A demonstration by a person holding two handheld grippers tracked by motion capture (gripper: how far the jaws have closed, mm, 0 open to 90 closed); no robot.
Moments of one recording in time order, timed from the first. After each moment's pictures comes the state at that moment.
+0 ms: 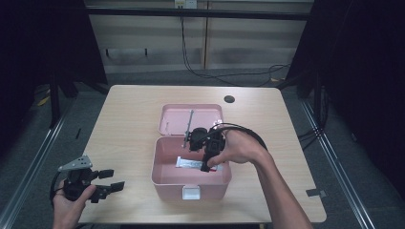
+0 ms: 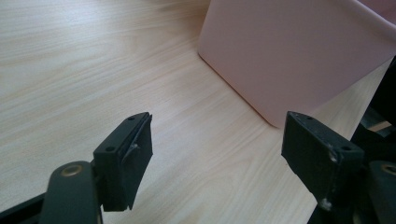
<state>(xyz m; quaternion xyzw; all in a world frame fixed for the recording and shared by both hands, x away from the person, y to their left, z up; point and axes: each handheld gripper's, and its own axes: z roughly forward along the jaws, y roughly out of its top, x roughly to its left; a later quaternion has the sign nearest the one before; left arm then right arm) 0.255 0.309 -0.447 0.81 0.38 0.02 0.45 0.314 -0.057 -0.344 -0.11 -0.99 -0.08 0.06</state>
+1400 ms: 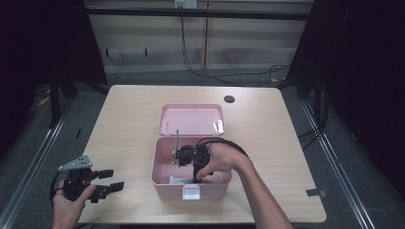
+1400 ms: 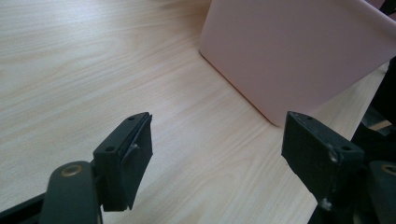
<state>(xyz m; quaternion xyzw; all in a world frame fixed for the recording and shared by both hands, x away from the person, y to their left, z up) 0.256 0.310 -0.448 0.81 0.38 0.02 0.45 0.321 -0.027 -0.416 -0.06 -0.99 -0.04 0.14</state>
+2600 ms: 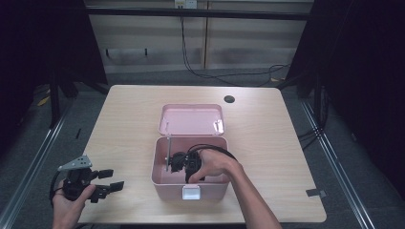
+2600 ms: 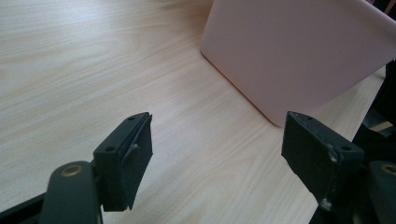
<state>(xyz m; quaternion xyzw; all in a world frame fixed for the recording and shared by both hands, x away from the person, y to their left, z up) 0.256 0.310 -0.448 0.81 0.39 0.02 0.45 0.323 -0.004 -0.449 -0.05 -0.98 -0.04 0.18</state>
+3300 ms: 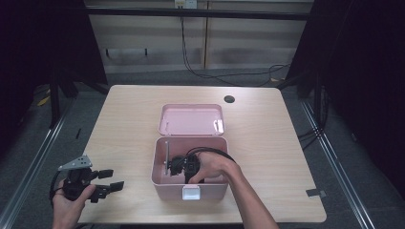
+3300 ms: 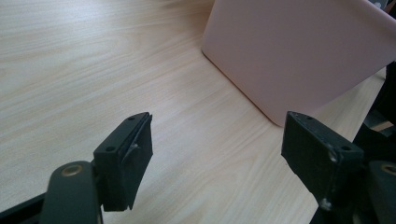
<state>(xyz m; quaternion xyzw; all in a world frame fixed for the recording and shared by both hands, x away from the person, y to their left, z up) 0.256 0.310 -0.448 0.81 0.38 0.02 0.45 0.320 0.000 -0.460 -0.04 -0.98 -0.03 0.18</state>
